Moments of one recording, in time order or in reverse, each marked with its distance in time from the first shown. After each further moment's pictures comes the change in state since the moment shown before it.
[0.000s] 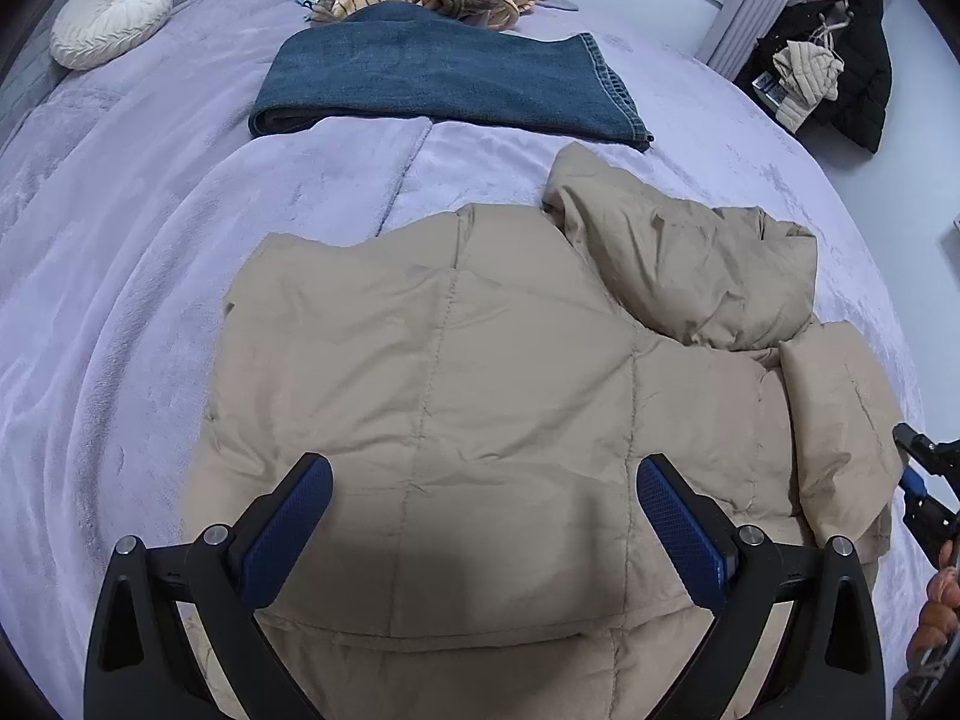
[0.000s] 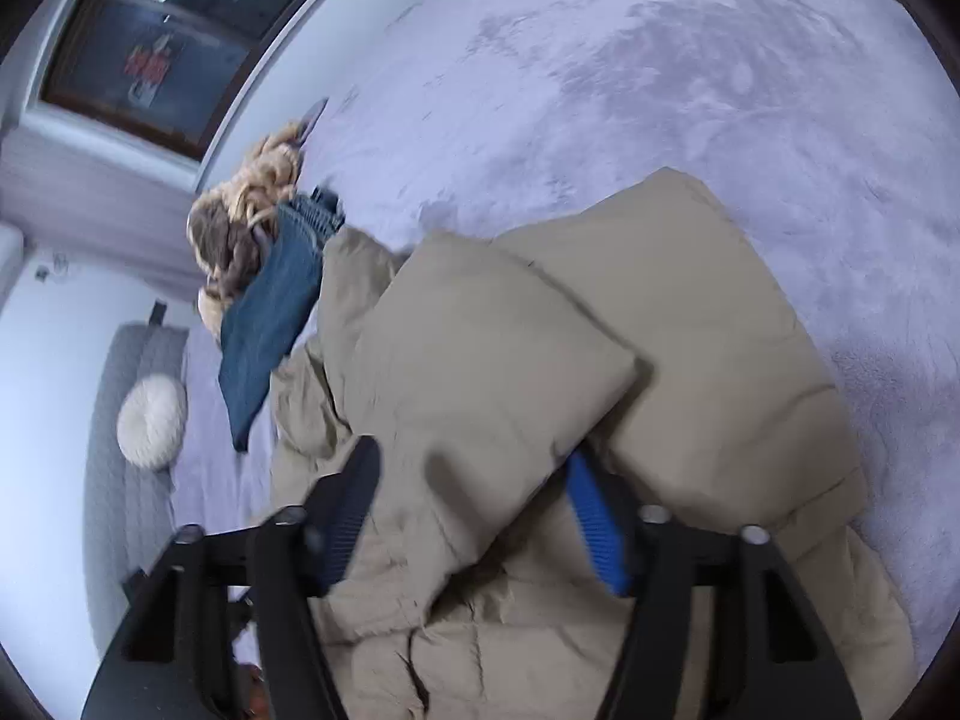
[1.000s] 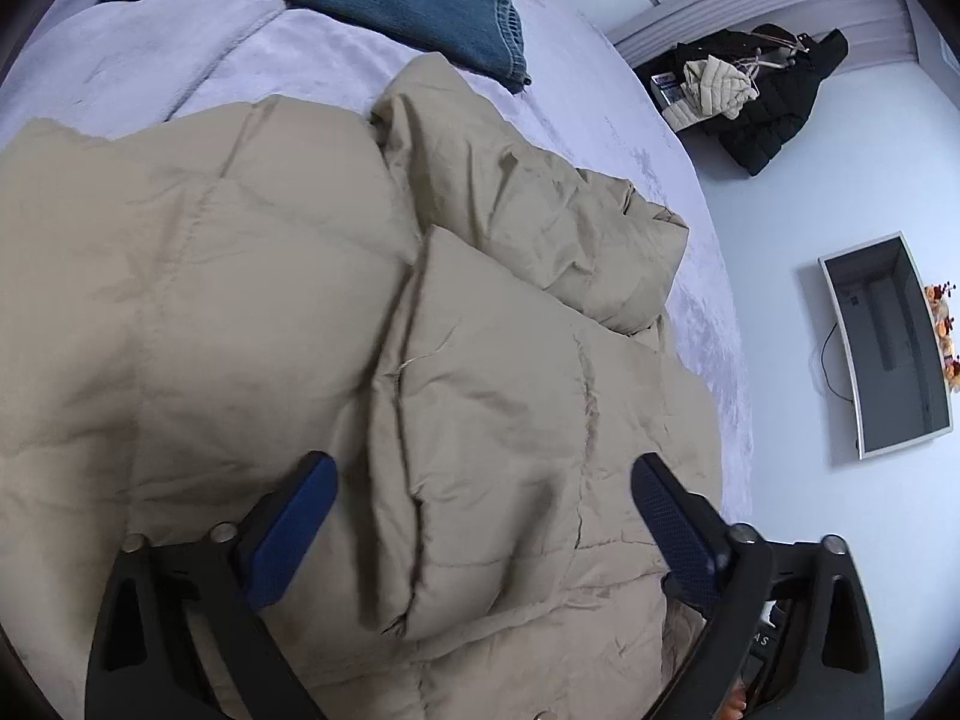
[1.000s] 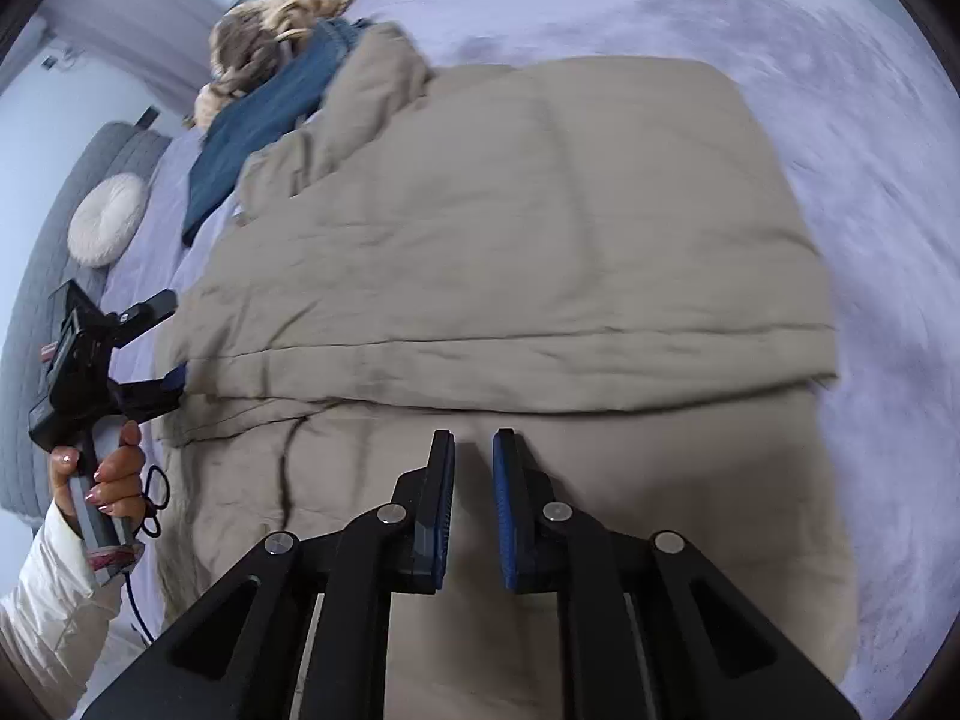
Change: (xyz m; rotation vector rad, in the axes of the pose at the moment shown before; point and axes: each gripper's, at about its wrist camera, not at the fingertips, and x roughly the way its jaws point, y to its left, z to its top) left arm 0.060 -0.040 0.012 -0.107 0.185 -0.484; right arm -0.005 -0.023 -0.075 -0.354 0.228 -0.217
